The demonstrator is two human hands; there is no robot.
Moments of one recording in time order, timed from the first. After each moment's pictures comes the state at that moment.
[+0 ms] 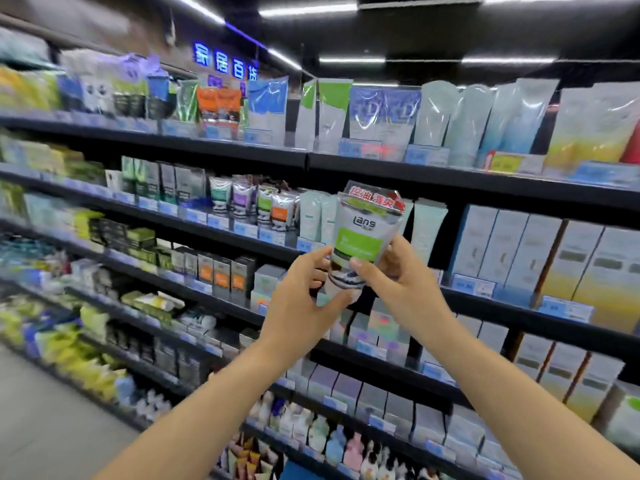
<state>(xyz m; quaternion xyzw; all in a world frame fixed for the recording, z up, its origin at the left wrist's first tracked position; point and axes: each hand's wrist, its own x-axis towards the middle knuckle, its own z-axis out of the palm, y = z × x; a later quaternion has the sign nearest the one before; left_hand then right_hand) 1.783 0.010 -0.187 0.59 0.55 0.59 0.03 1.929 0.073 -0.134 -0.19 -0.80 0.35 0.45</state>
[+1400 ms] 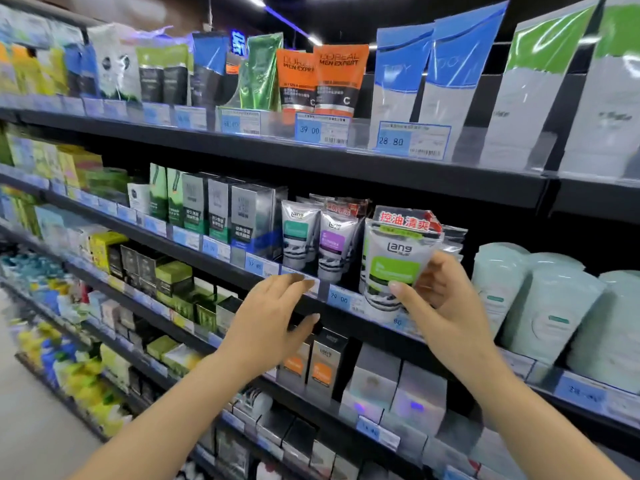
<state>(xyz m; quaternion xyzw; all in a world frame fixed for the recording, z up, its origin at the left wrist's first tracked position) 1.362 0.176 -0.232 0.64 0.67 0.30 -0.23 1.589 0.261 -0.169 -0.18 -0.78 0.36 0.48</state>
